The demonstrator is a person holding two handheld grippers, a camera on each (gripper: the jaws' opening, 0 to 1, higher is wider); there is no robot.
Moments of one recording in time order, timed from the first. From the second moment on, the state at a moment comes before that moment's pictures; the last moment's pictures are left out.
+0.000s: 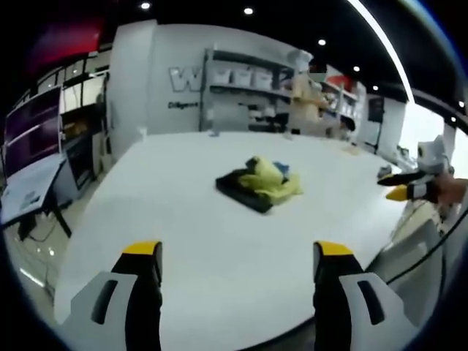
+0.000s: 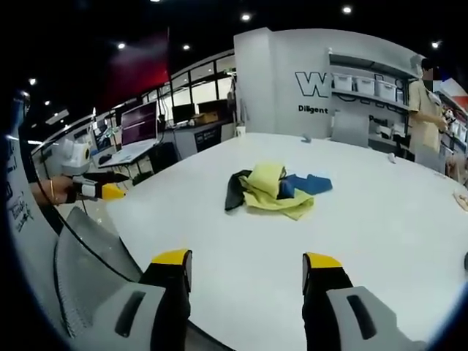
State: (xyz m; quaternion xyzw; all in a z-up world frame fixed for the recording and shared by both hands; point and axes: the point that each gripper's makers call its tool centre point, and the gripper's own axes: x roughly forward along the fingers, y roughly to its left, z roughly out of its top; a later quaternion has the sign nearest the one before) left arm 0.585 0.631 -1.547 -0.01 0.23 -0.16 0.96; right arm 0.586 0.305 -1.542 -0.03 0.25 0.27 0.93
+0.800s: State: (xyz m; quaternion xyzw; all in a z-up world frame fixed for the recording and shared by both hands) left arm 0.649 0.624 -1.526 0.03 0.21 -0.20 0.96; right arm 0.645 0.301 -1.519 -0.08 0.23 0.29 0.92
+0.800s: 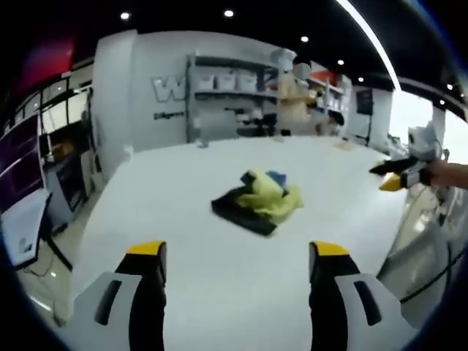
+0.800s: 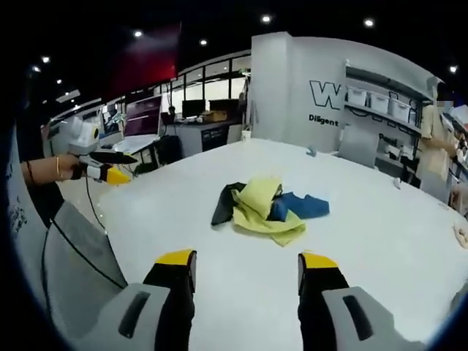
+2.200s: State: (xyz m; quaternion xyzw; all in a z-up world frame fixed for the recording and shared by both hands) left arm 0.828 0.553 -1.538 0.09 0.21 -0.27 0.93; right arm 0.808 0.330 -1.550 -0.10 0.24 0.35 0.90
